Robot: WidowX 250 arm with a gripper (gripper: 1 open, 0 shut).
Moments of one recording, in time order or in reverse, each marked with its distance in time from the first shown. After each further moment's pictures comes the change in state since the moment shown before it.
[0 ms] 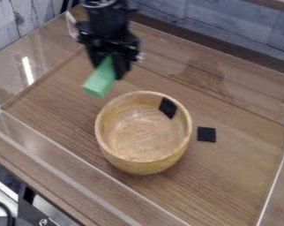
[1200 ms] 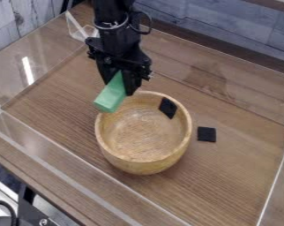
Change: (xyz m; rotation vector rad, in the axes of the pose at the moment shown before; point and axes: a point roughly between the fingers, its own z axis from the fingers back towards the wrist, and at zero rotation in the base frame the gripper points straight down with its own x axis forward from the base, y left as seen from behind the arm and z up) arm 0.000 -0.026 -0.023 0.010 0.000 -0.036
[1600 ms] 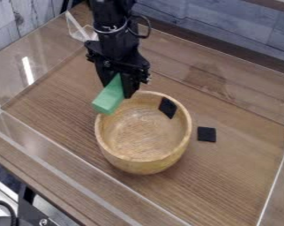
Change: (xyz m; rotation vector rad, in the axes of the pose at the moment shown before) arm -0.001 0.001 -0.004 0.005 0.003 -0.002
